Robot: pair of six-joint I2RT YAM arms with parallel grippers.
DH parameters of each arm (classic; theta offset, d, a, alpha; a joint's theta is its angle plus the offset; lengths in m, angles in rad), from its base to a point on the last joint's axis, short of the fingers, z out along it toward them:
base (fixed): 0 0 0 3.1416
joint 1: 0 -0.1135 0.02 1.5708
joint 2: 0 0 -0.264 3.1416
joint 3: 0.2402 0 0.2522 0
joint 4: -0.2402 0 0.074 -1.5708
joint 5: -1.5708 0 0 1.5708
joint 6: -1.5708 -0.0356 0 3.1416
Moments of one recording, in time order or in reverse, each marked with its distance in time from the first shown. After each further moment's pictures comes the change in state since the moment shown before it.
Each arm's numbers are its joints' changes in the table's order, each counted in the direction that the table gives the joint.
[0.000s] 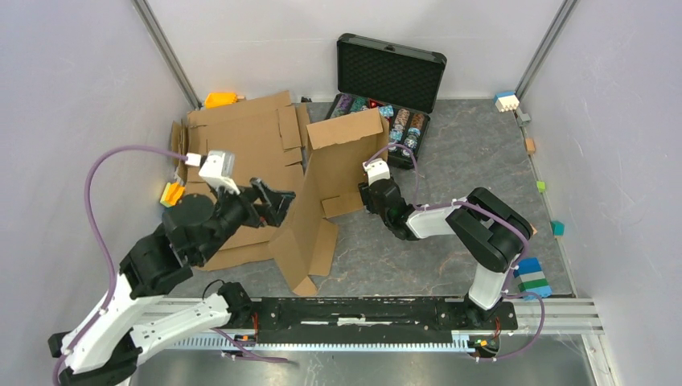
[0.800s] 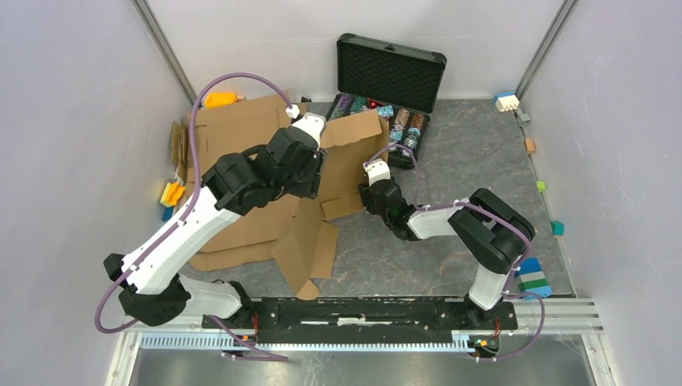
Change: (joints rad) left arm -0.001 0.713 0.568 -0.412 -0.007 -0.170; right arm 0.001 -0.014 -0.005 -0.015 0.012 0.002
